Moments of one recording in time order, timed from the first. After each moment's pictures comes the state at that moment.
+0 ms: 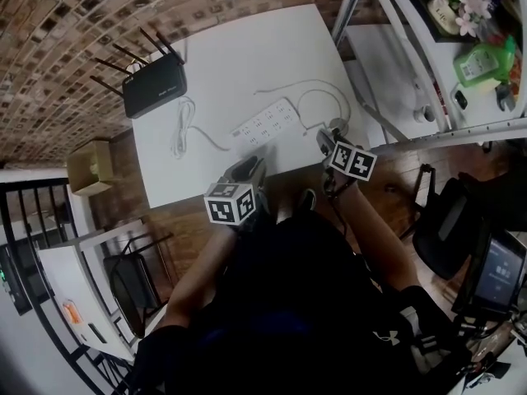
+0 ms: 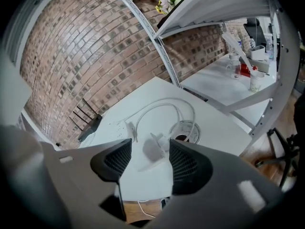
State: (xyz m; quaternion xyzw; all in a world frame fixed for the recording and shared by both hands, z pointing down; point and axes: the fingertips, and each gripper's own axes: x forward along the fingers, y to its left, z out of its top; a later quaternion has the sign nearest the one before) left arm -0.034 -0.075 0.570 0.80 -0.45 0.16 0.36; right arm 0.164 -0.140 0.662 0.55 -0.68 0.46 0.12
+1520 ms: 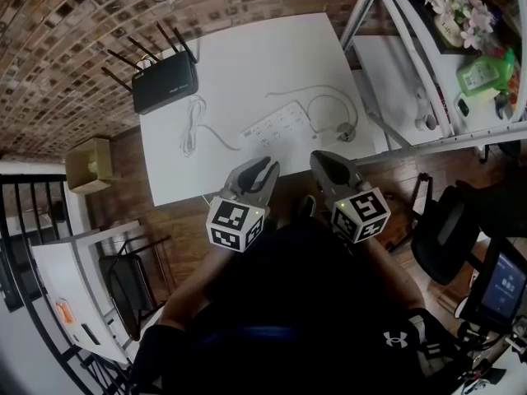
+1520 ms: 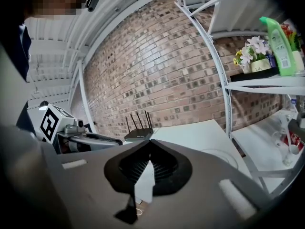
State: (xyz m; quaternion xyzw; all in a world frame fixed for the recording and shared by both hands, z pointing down) left arm -0.025 -0.059 0.457 0.88 -0.42 0.11 0.21; right arm 0.052 -0.075 0.445 0.42 -0.88 0.21 0.07
